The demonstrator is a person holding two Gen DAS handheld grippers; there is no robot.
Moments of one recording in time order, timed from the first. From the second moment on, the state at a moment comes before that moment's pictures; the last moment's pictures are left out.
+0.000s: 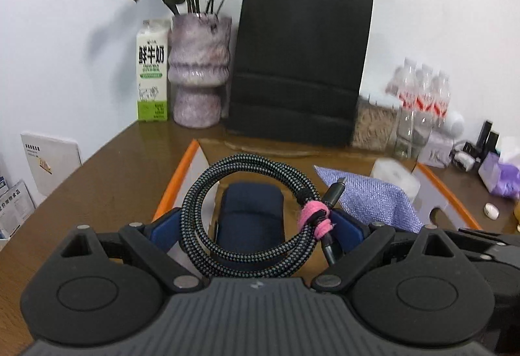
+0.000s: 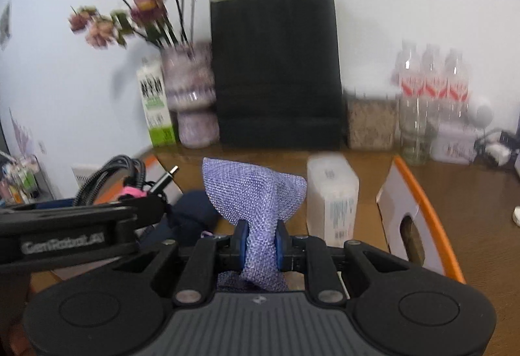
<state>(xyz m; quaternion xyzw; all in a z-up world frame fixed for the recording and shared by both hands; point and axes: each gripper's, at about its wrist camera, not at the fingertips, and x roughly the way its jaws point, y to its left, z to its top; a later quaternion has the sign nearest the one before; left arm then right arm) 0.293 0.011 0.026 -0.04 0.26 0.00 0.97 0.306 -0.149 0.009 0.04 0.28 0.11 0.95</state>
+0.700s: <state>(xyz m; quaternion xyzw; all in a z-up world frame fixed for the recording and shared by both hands) 0.308 0.000 0.001 0.00 0.30 0.02 0.95 0.312 -0.160 -0.005 0.04 0.31 0.04 0.95</state>
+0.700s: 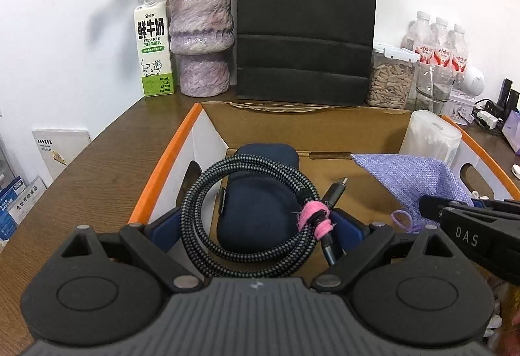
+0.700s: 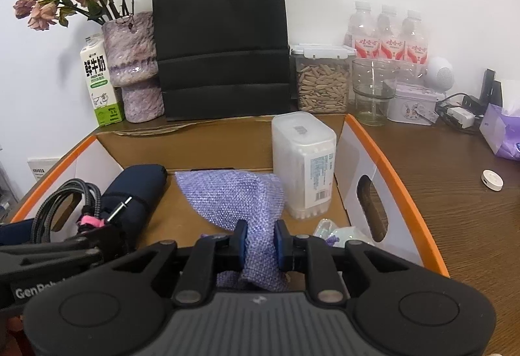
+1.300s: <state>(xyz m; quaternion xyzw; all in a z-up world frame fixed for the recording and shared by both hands) 0.270 0.011 0.035 -0.01 0.23 0.06 0.97 0.267 -0.172 0.031 0.05 0.23 0.06 0.97</state>
